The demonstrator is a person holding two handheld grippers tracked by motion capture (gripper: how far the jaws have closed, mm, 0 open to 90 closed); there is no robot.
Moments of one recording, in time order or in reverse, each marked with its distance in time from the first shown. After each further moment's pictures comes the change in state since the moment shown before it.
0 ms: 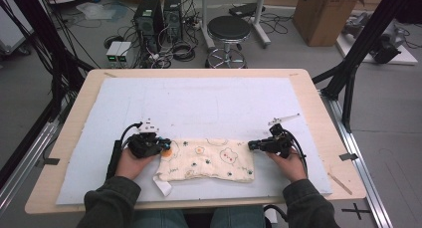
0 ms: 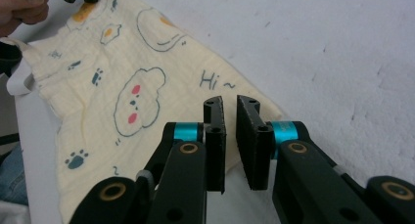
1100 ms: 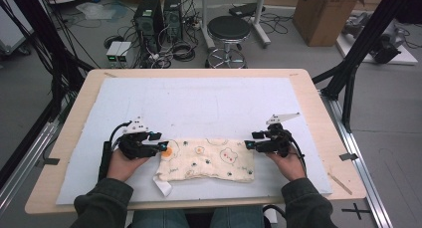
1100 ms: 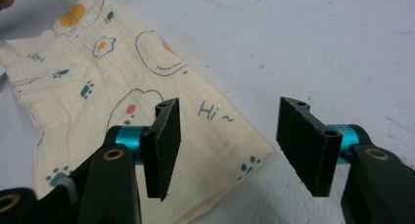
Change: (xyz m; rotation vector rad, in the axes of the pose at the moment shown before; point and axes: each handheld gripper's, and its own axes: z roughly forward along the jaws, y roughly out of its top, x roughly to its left) left arm 0.004 -0.002 -0.025 -0.094 -0.013 -0.004; right arm 0.018 0.011 -0.004 -0.061 -0.103 -0.145
